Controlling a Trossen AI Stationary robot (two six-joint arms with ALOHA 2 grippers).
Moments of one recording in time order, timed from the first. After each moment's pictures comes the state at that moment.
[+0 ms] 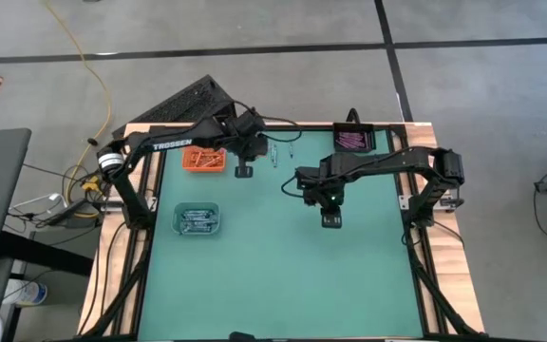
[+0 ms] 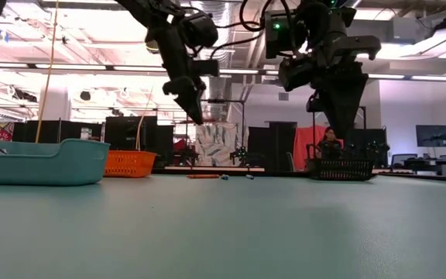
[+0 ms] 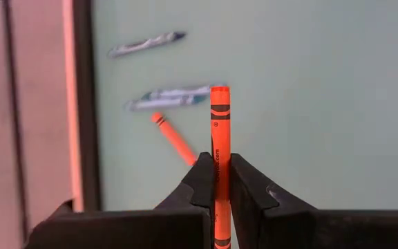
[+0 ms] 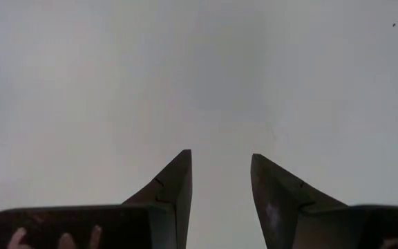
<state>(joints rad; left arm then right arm) 0.46 1.75 1.42 -0.65 -0.05 0.58 -0.12 1.71 1.29 -1.15 -0.23 -0.02</state>
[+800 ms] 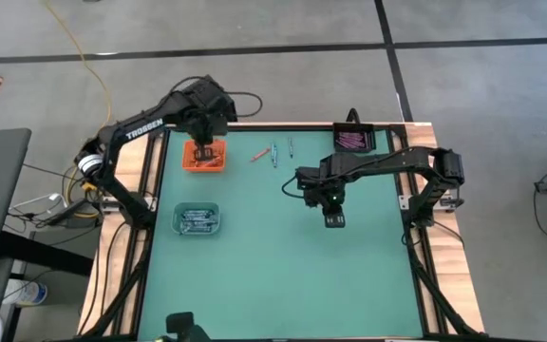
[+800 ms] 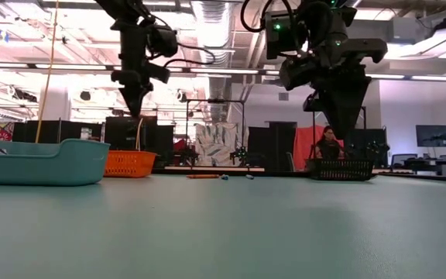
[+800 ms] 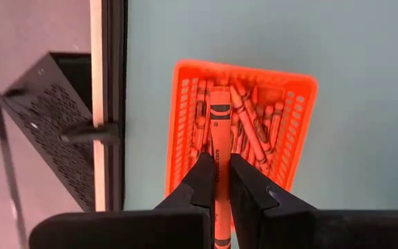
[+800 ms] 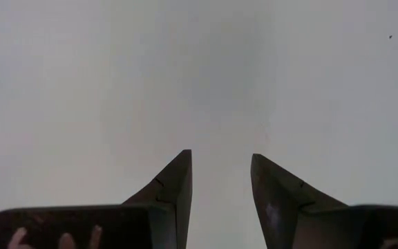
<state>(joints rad) 0.74 1.59 1.40 -1.08 -0.13 0.64 -0.12 1.71 1.29 -1.16 -0.20 -0.12</state>
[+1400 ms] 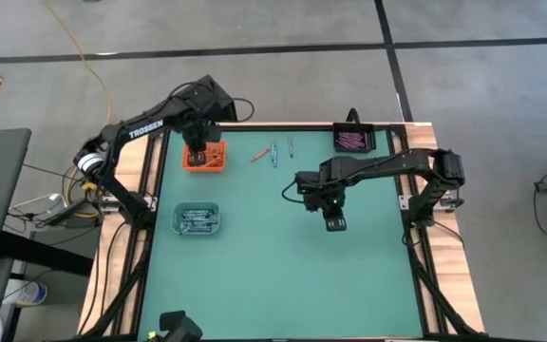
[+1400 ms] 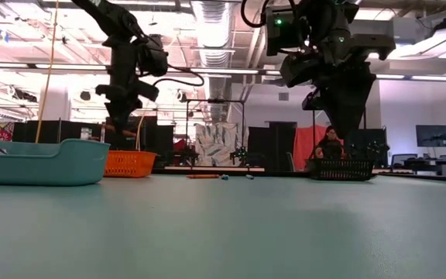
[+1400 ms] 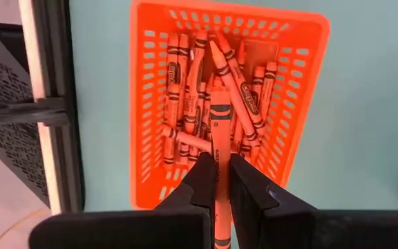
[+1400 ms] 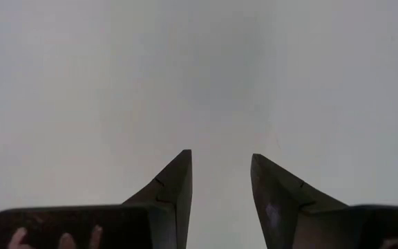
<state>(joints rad) 0.84 1.60 1.26 -1.05 -0.08 0.71 -0.09 1.71 1.29 -1.16 -0.20 -0.14</state>
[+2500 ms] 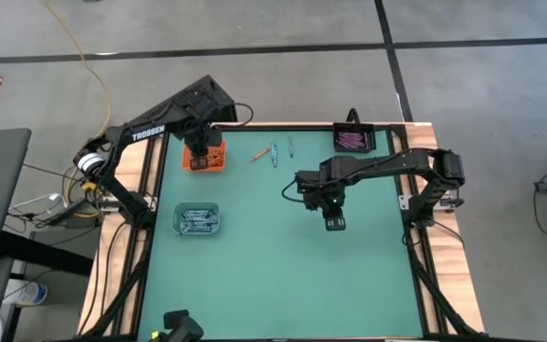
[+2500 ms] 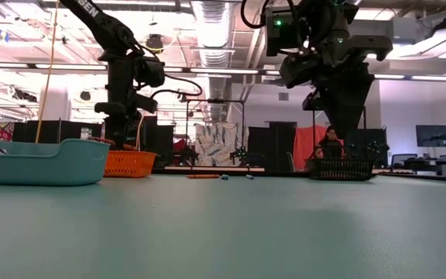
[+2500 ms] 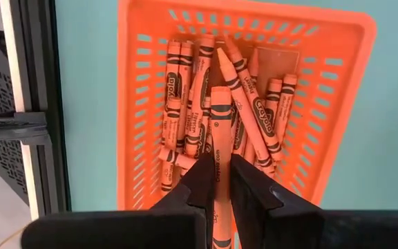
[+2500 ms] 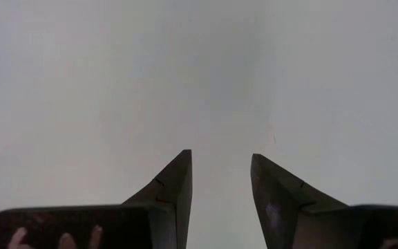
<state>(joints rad) 0.85 1.60 1.12 -0.86 -0.07 0.72 -0.09 1.71 1.29 -1.16 -0.20 -0.12</state>
